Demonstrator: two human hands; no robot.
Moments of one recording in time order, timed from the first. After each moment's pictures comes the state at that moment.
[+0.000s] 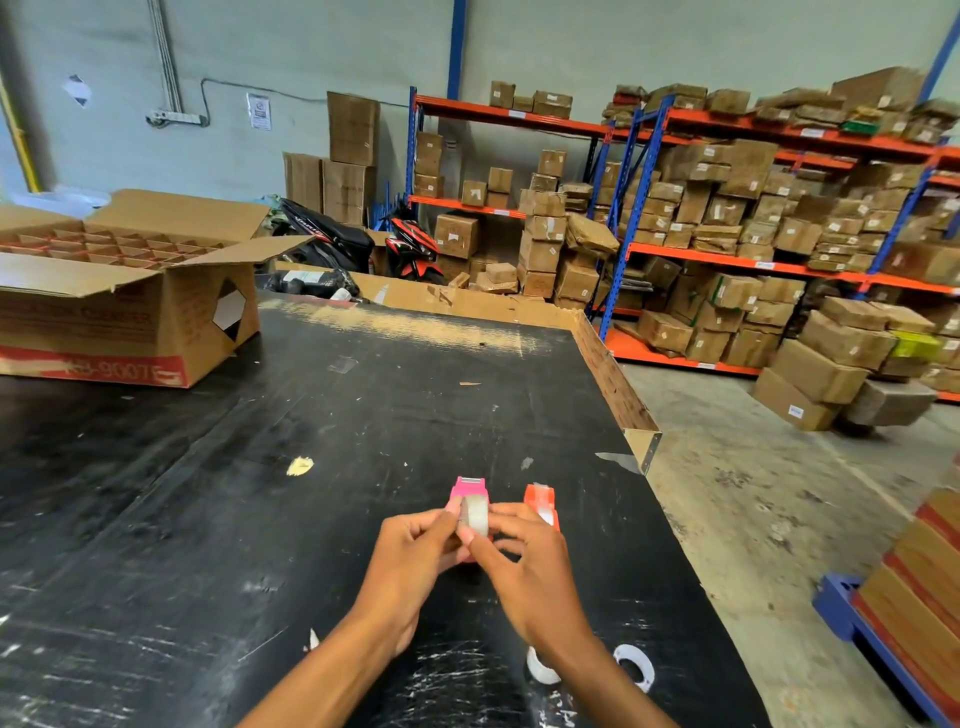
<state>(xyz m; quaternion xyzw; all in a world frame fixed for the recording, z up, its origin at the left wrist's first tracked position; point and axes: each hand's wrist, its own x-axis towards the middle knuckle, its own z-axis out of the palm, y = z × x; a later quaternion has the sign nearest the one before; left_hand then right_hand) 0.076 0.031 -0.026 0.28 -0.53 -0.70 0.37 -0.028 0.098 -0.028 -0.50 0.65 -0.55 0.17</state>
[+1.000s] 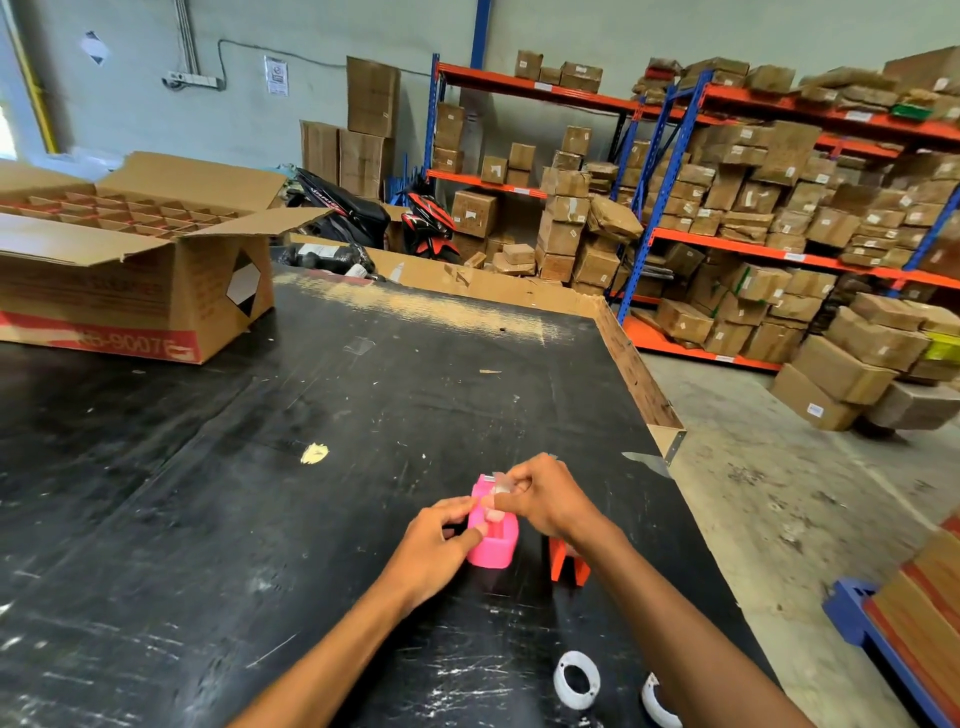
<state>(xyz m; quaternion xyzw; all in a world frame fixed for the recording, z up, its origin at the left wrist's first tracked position) 0.052 -0.040 -0.083 0.33 -0.72 -0.54 0.28 -0.099 0.005 -0.021 -0.54 0.77 -0.27 0.20</state>
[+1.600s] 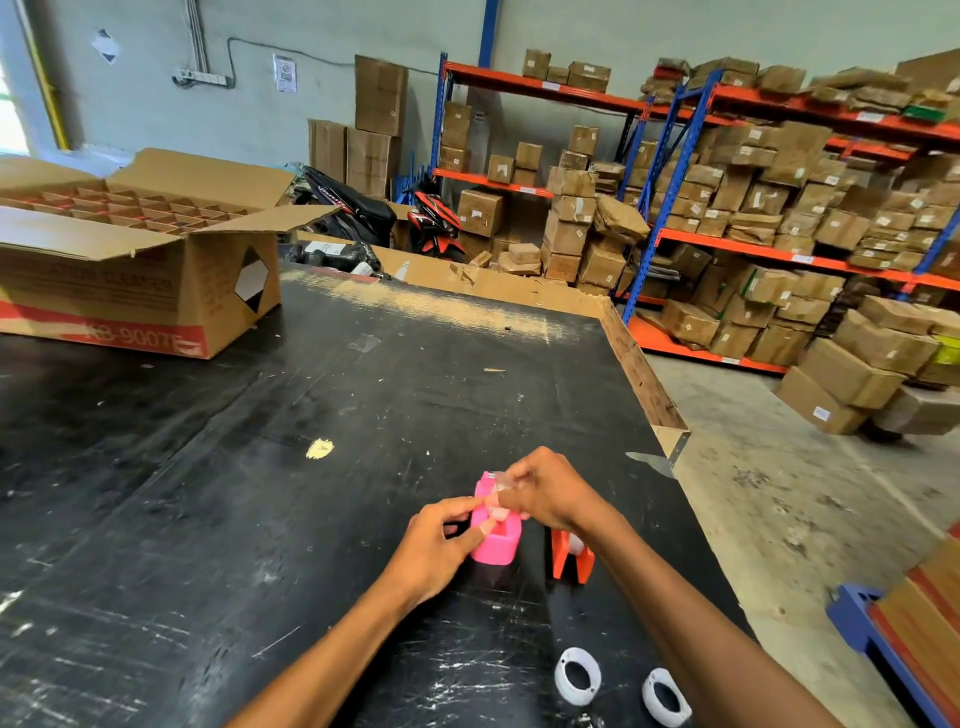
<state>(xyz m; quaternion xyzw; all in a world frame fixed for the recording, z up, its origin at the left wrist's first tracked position) 0.052 -0.039 -0.087 0.32 -0.72 -0.53 0.31 -0.095 0.007 -0.006 -0.56 0.76 -0.23 0.22</state>
